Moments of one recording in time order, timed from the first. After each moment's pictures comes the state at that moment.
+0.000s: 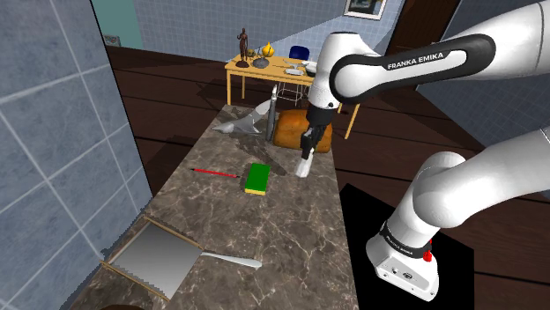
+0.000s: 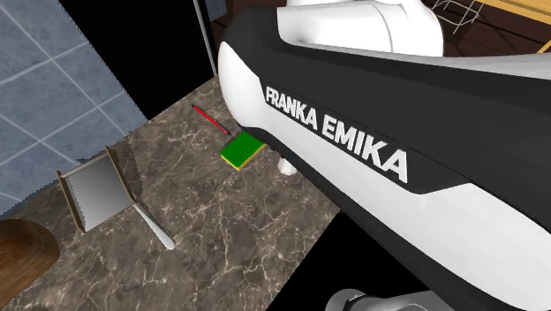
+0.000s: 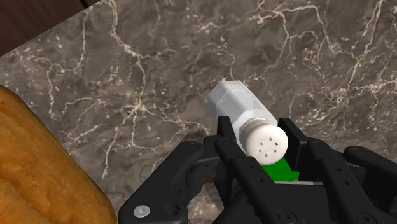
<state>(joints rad) -0.01 -0.63 0.09 -2.66 0.14 2.05 -0.06</state>
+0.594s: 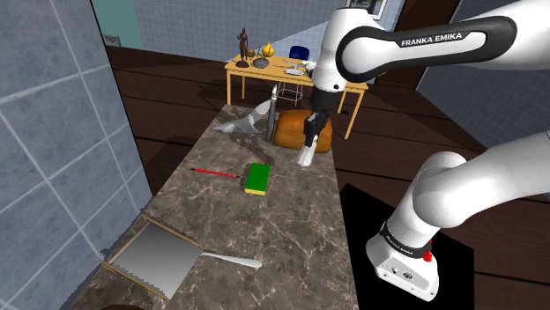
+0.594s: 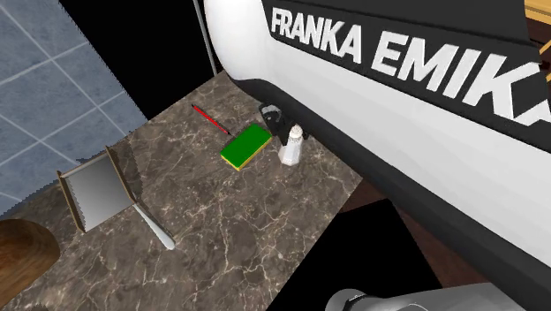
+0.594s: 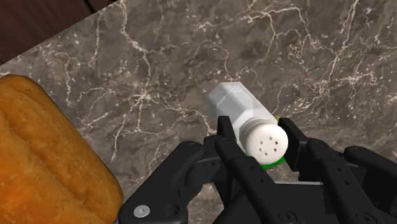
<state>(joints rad) -0.01 -0.66 0.08 -2.56 0.13 1.92 -0.05</state>
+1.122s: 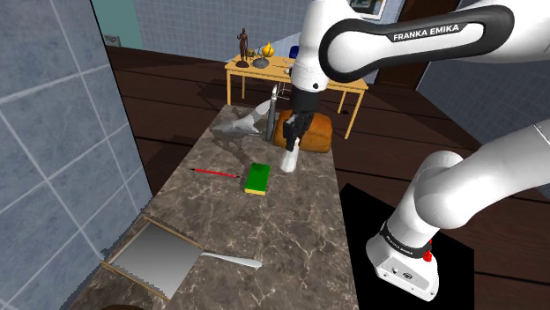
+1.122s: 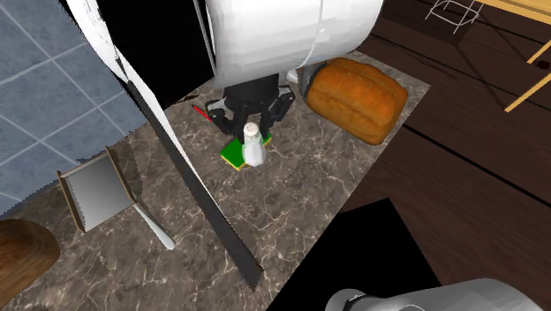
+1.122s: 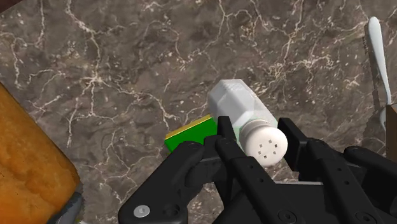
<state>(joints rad) 0.05 -0.56 0.20 -2.46 0.19 1.92 0.09</state>
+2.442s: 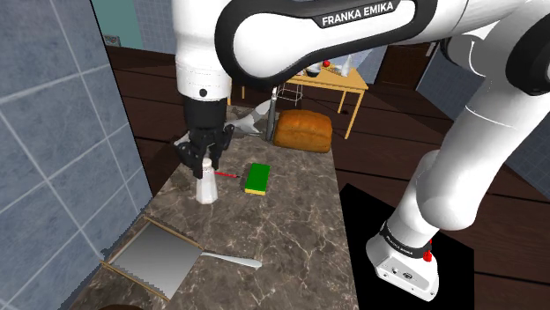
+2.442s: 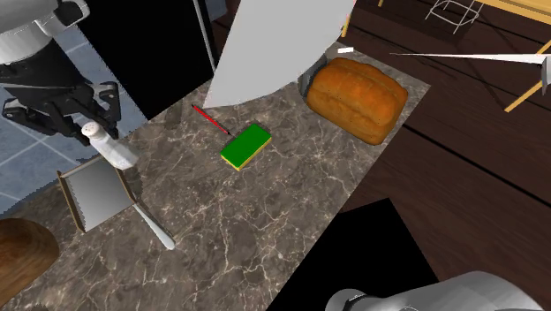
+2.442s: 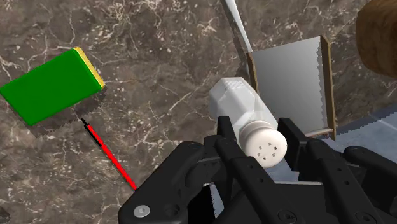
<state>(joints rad) 0.15 0.00 0.55 -1.88 0.06 1.93 0.61</state>
